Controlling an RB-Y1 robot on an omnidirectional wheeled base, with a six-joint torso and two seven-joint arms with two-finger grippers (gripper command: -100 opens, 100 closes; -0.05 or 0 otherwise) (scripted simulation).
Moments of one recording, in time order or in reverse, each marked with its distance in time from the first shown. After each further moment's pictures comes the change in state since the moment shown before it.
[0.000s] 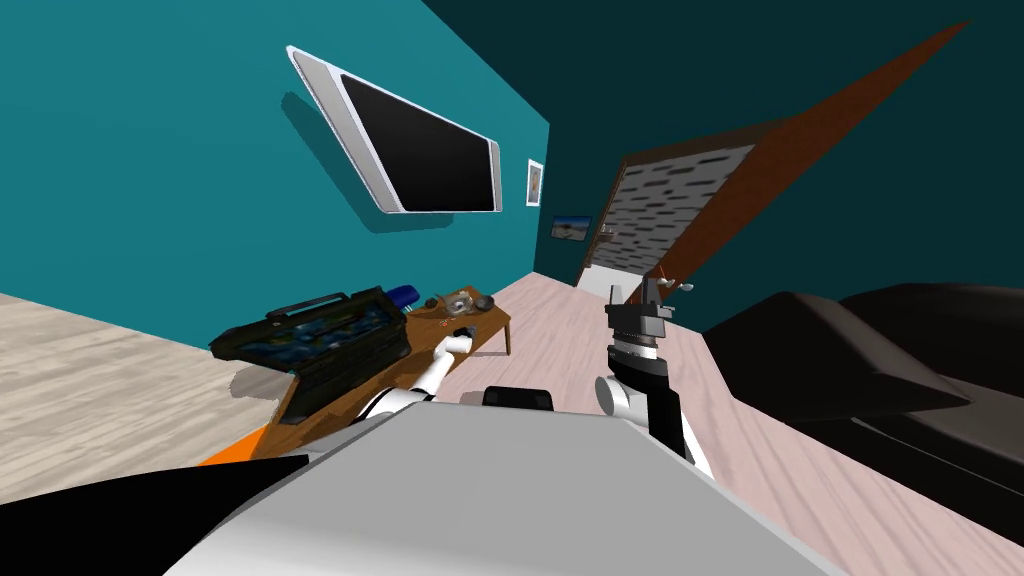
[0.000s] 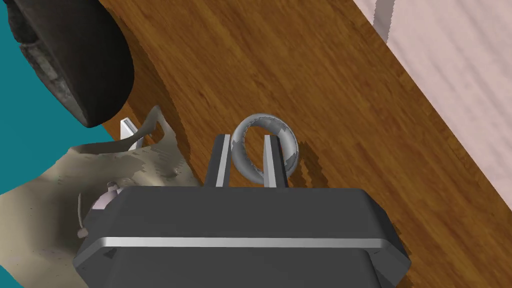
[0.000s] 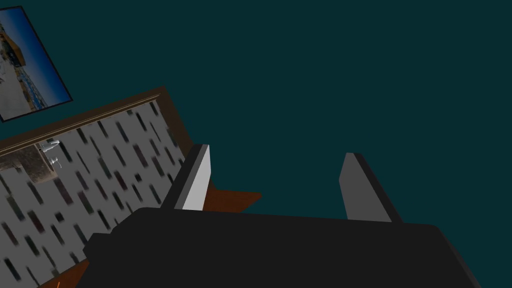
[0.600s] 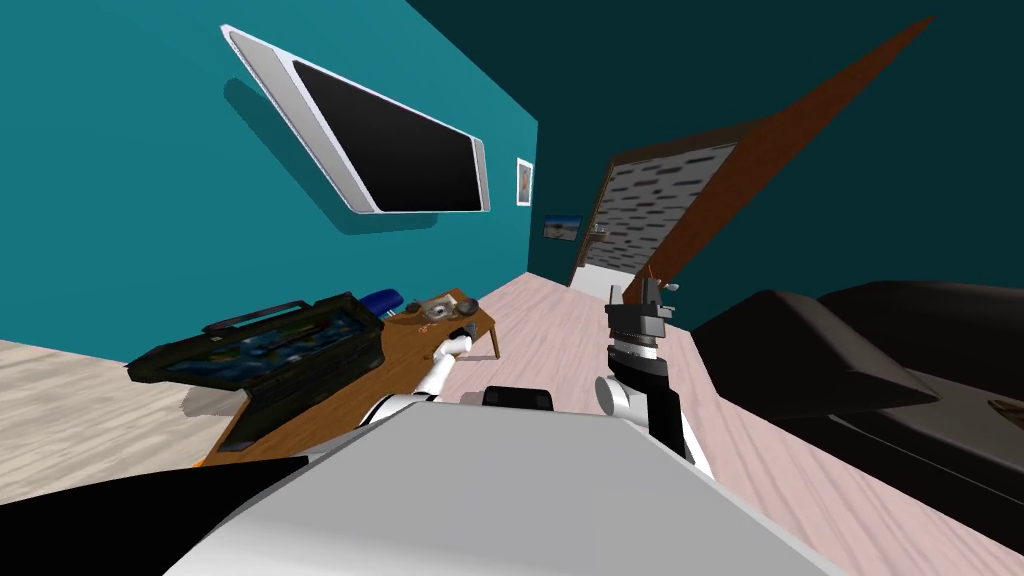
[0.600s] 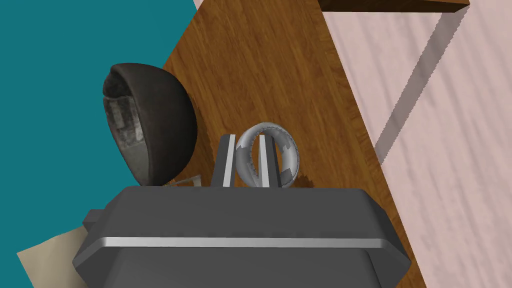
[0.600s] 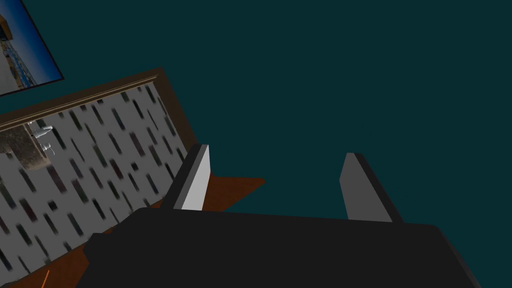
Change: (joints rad) left arm 0.018 -0.059 0.129 -0.013 0.111 -0.139 0.037; right arm 0.000 0.000 0.000 0.000 0.000 0.000 0.000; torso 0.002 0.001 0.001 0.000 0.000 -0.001
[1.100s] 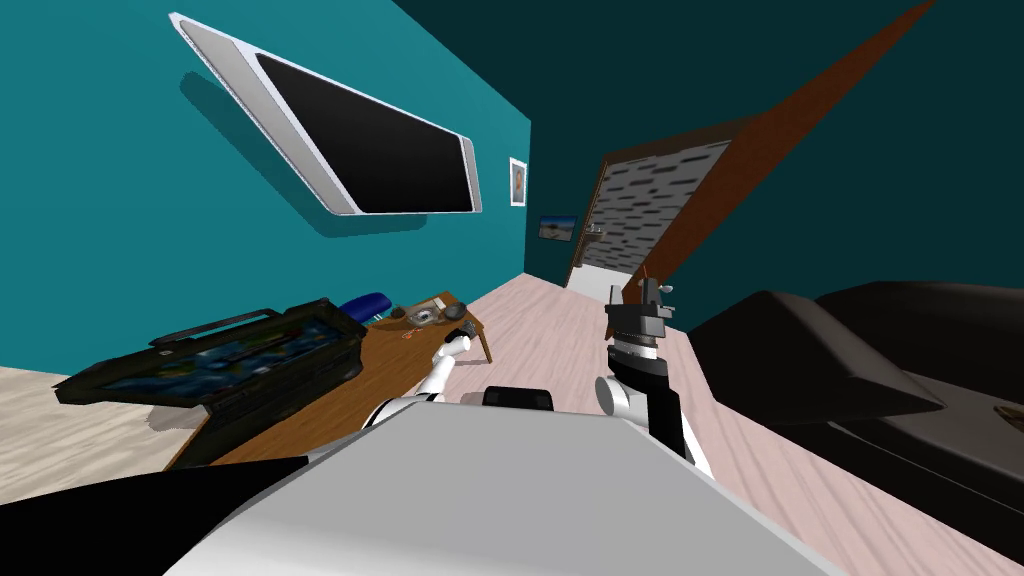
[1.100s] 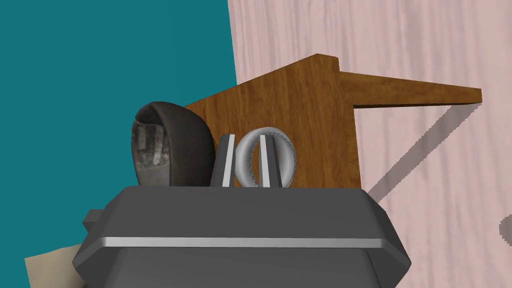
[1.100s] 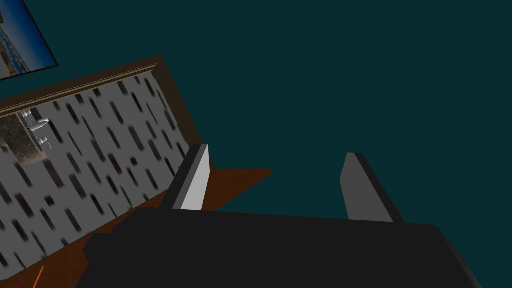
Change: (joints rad) left arm 0.001 -0.039 0.108 0.013 0.092 -0.132 0.036; right arm 0.000 0.000 0.000 0.000 0.000 0.000 0.000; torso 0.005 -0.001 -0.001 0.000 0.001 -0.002
